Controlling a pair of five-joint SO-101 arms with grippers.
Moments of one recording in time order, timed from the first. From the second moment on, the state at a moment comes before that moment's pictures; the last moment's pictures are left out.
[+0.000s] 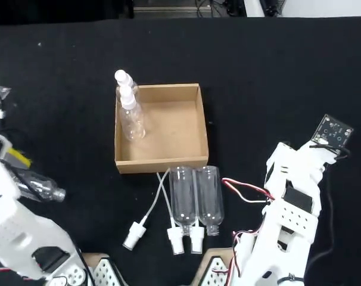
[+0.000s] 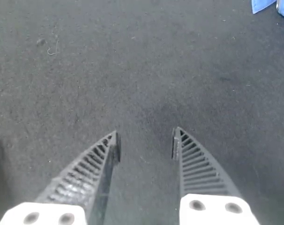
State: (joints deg) left arm -48.1 12.8 2.1 68.5 -57.7; right arm 28.5 -53.5 76.6 25.8 -5.9
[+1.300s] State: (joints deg) left arm -59.0 11.5 -11.4 100.0 -79.0; right arm 28.5 -53.5 76.8 25.8 -5.9
